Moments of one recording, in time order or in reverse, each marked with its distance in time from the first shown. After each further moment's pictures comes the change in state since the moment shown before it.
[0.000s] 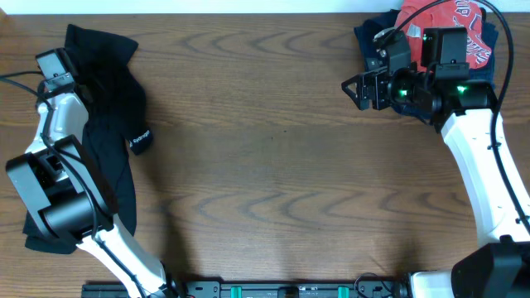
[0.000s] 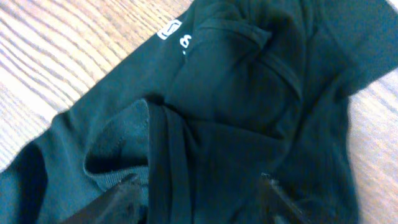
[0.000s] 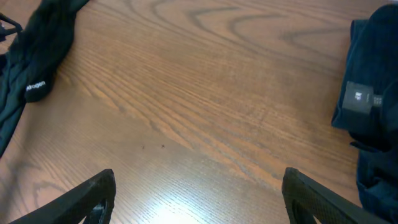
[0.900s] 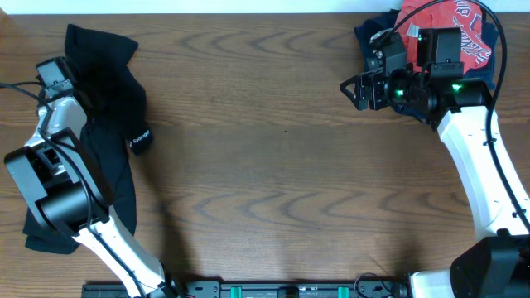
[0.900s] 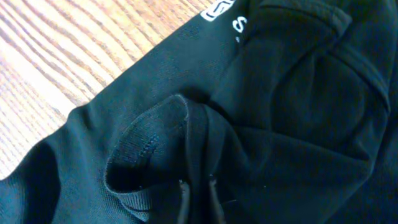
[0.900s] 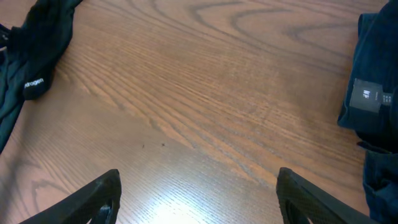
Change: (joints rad) left arm 0.033 0.072 0.000 0.029 -0.045 0.000; right arm 0.008 0.018 -0.002 0.009 0.000 0.001
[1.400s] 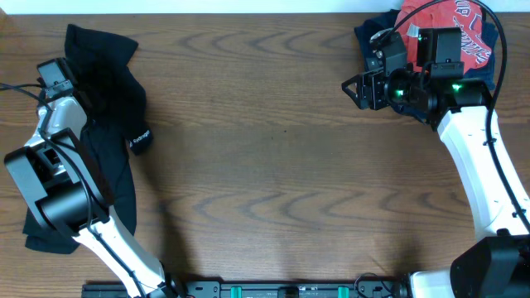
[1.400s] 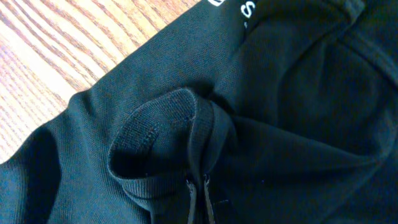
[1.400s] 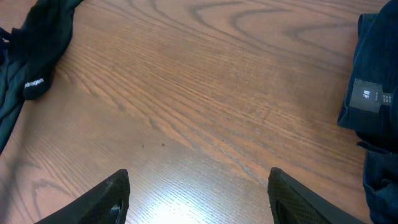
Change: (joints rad) left arm -0.002 -0.010 0.000 -0.032 0.000 -0.028; right arm 0.000 0.000 0.000 0.000 0.000 0.000
